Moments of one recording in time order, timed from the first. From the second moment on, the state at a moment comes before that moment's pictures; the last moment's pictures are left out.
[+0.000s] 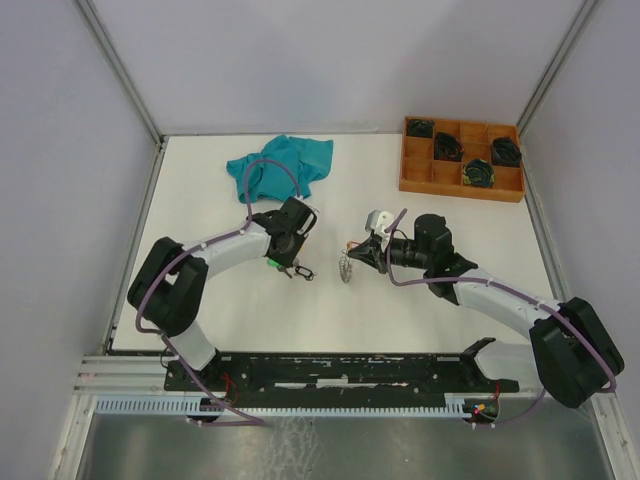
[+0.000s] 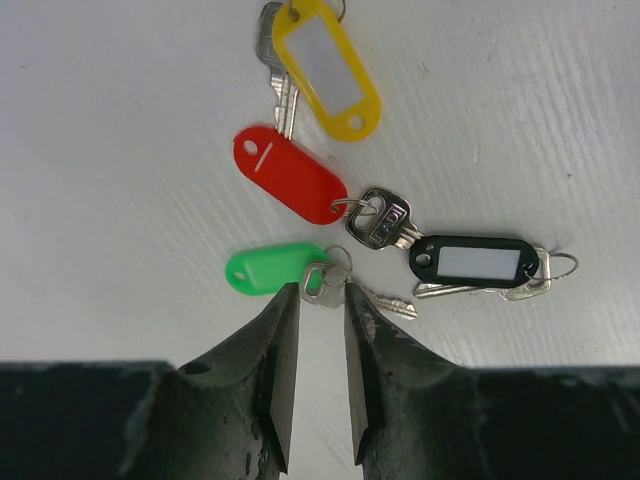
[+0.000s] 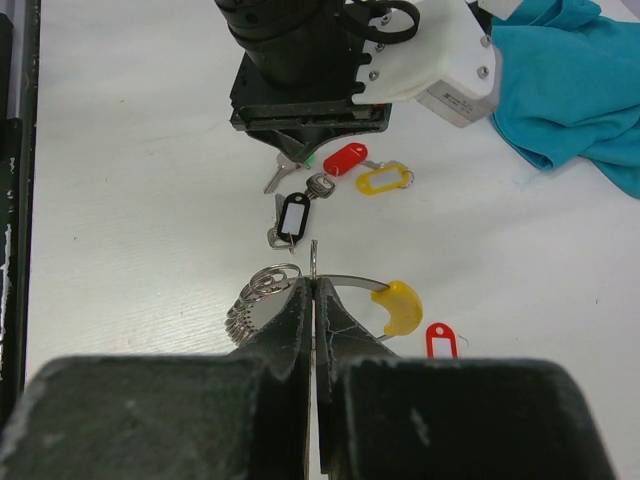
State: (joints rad) left arm -0.61 1.66 1.02 -0.53 -0.21 -0.06; right arm 0.55 1.24 0.55 0.41 -0.70 -0.26
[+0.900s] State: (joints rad) left arm -0.66 1.81 1.13 -0.62 -0.28 0.06; right arm 0.55 1.27 0.55 0.44 -0.72 -0.26
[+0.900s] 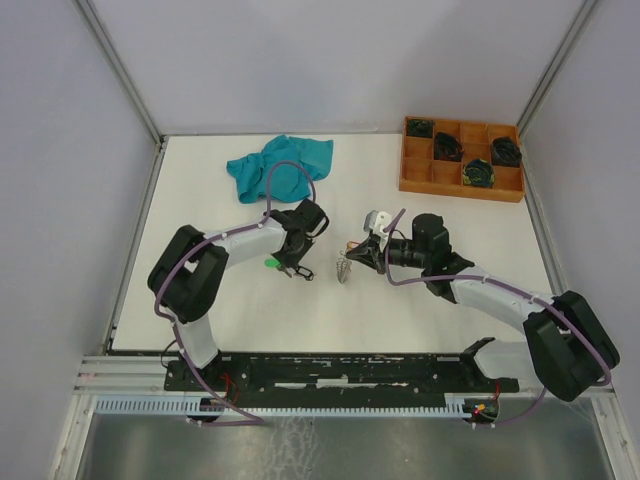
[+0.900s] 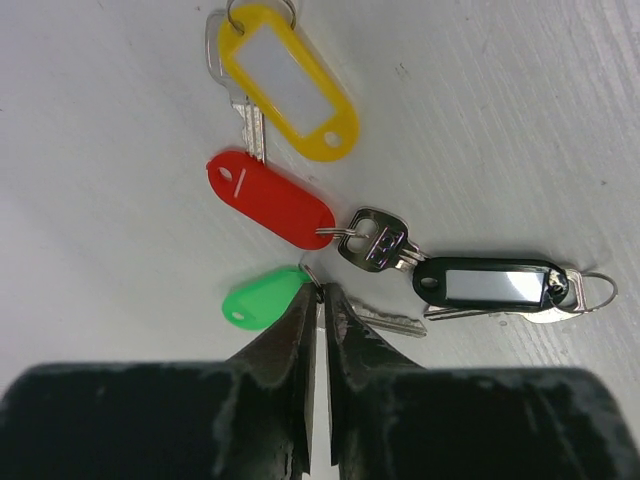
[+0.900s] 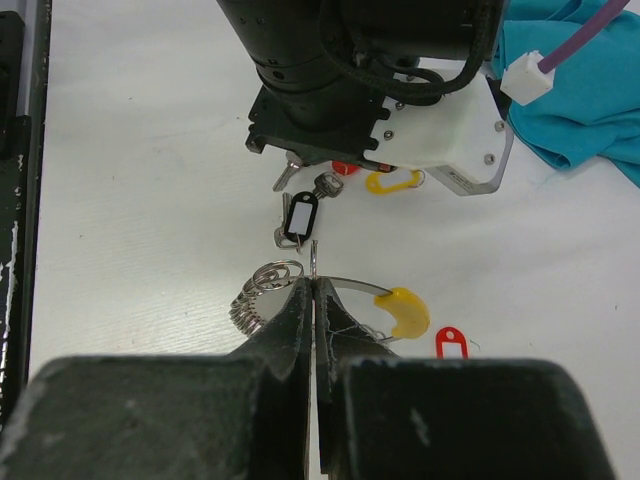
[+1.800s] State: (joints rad) left arm -0.66 1.30 0.90 -0.43 -0.10 0.17; right arm 0.54 1.28 0.55 0.50 -0.78 -0.15
